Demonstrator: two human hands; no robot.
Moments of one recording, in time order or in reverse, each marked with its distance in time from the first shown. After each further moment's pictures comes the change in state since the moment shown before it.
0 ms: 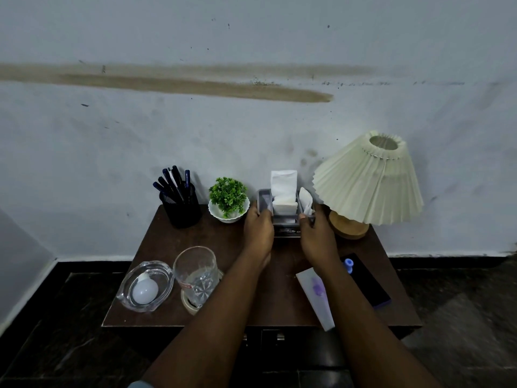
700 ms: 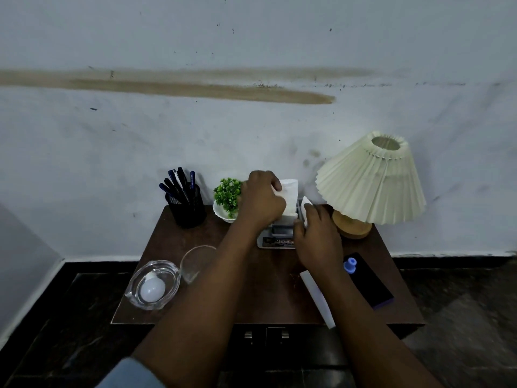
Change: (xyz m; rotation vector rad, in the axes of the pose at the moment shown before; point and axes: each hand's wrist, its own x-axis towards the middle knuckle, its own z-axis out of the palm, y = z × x) left_hand 0.005 0.076 -0.012 0.904 -0.141 0.427; right_hand -0.018 -0.018 -0.003 -0.631 0.058 -0.254
